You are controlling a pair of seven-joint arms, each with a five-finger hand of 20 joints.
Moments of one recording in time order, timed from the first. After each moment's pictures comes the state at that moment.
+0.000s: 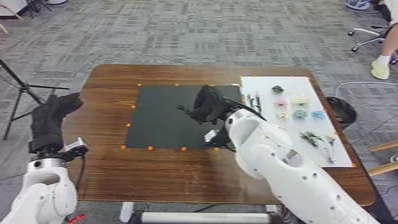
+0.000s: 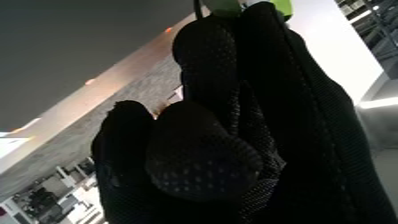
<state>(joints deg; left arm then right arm) 109.6 -62.7 -98.7 -100.4 62.6 16.8 20.9 -70.5 -64.0 47.7 -108.4 -109.7 -5.2 31.9</state>
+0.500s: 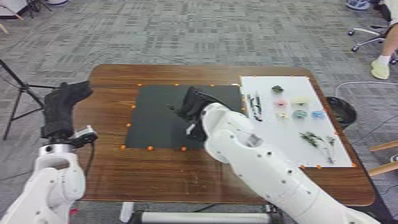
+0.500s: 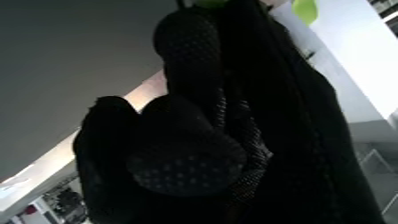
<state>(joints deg) 102.9 -61.2 -93.5 -98.1 61.9 16.7 20.7 -62.2 -75.5 42.0 -92.0 -110.0 -4.3 39.8</state>
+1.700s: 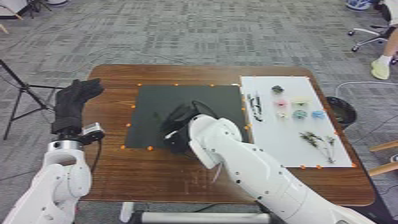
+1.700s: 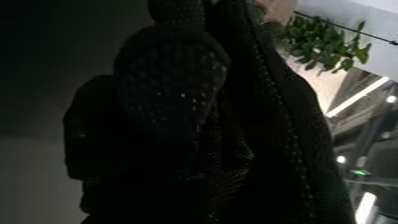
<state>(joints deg) 101.5 -61.2 -91.4 -98.6 61.0 14.9 19.5 -61.4 -77.8 37.4 -91.8 -79.5 13.1 47.5</state>
